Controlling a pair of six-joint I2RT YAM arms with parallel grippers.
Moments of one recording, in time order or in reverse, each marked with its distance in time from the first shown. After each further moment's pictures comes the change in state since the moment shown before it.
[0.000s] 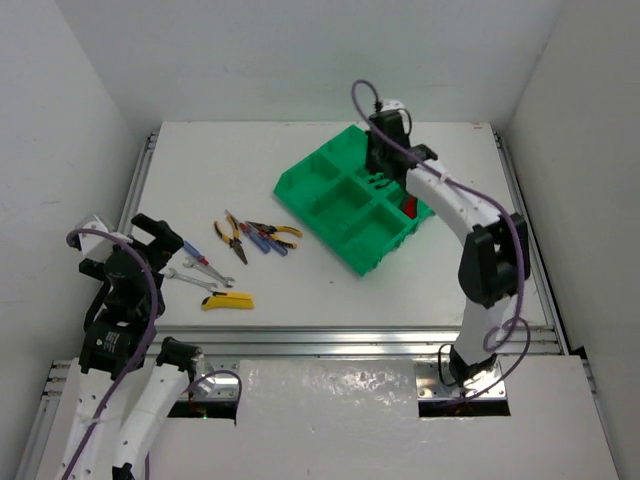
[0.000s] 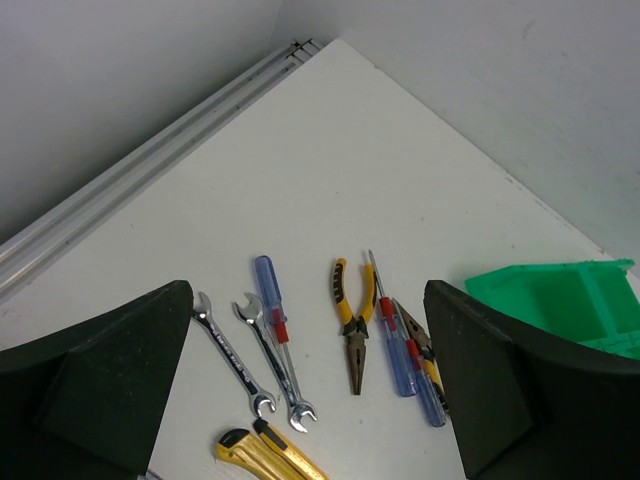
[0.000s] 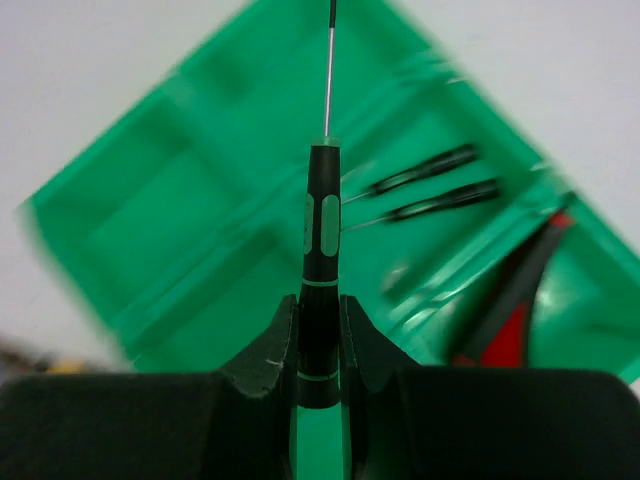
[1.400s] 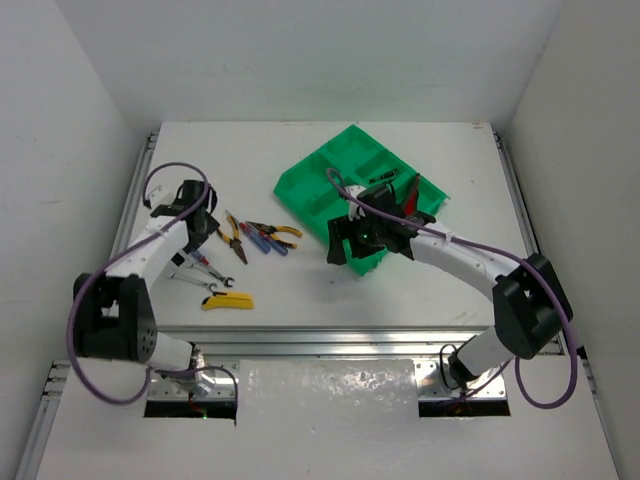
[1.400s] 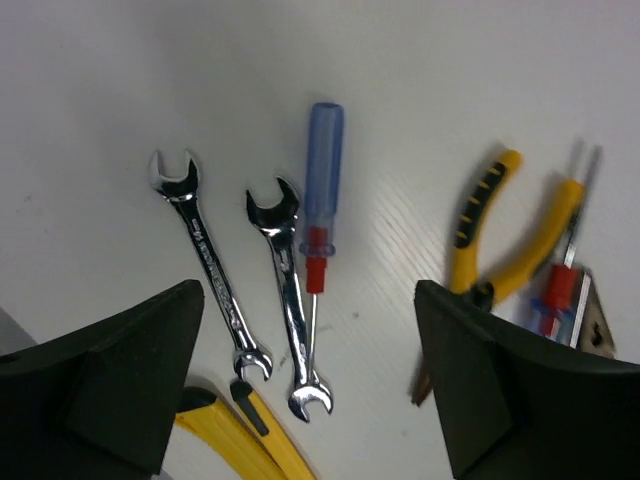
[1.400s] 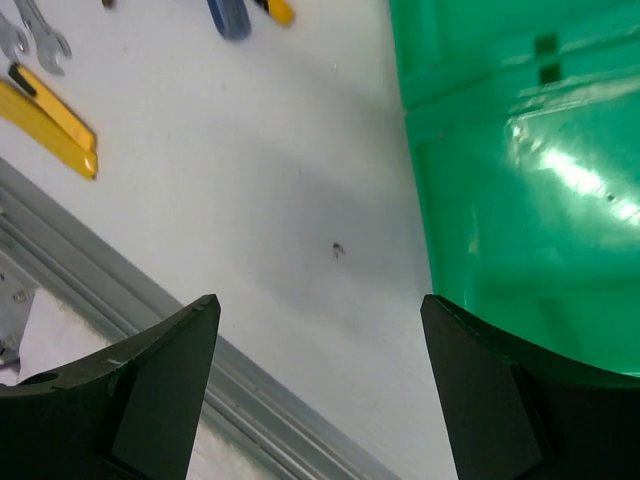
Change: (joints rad) left arm 0.106 0.949 0.136 -0.038 0.127 -0.355; right arm 0.106 -0.289 -0.543 0.007 -0.496 -0.017
